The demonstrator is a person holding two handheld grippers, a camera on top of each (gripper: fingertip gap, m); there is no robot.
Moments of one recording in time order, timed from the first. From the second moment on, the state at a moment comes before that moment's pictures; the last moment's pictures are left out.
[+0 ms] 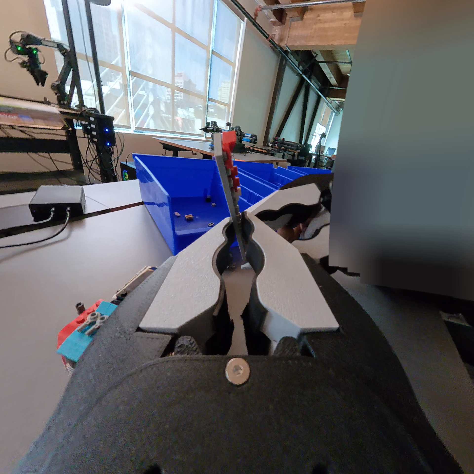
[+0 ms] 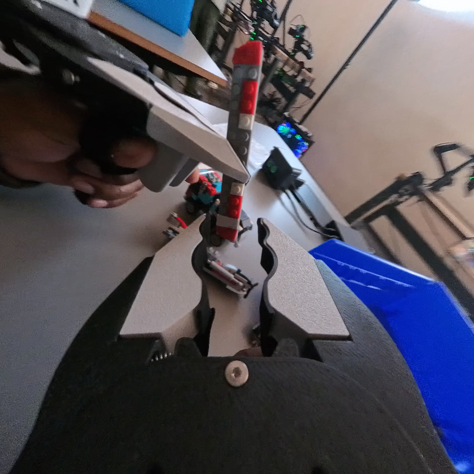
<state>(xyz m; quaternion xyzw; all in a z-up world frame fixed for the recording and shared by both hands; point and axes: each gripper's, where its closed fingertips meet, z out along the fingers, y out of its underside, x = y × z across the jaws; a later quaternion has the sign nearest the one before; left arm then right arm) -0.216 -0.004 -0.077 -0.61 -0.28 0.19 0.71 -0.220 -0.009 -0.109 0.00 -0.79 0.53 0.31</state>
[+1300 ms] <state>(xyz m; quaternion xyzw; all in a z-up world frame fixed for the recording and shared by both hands) -0.222 0.000 -0.092 -0.57 -0.36 0.04 0.74 -0.225 -0.010 -0.110 0.07 -0.77 0.42 0.48</state>
